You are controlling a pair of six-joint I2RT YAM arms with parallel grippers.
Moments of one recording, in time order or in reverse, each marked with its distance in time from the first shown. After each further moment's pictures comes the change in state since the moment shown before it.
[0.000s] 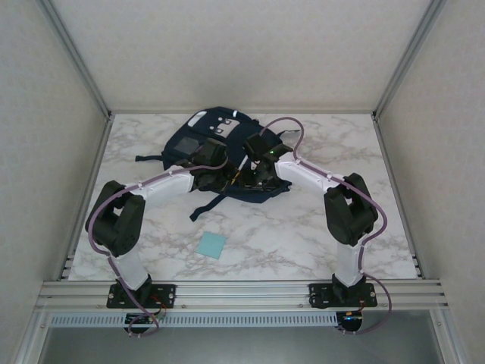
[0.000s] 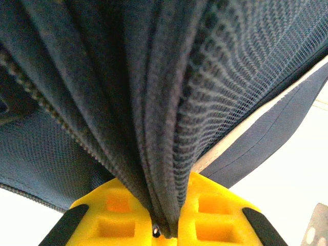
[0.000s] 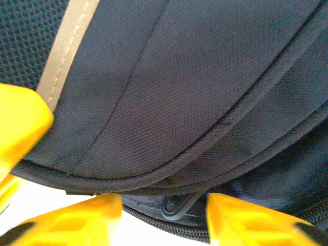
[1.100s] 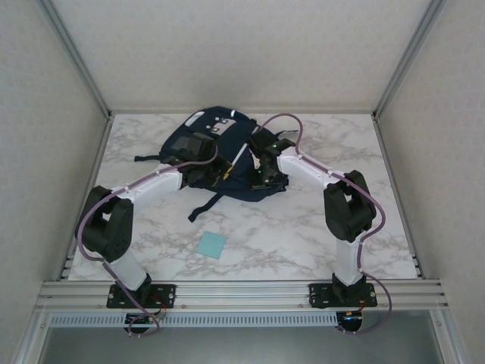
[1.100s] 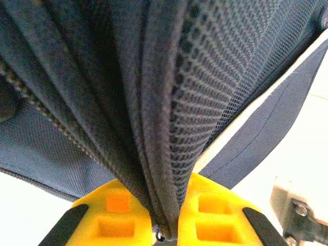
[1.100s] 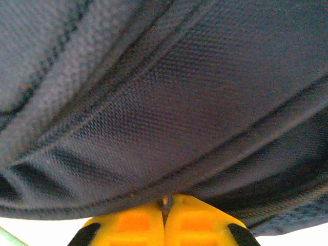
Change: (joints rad) left arm 0.085 -0.072 -0.023 -0.018 0.085 0.098; right arm -0.046 0.031 0.065 -0.124 0.003 -0.233
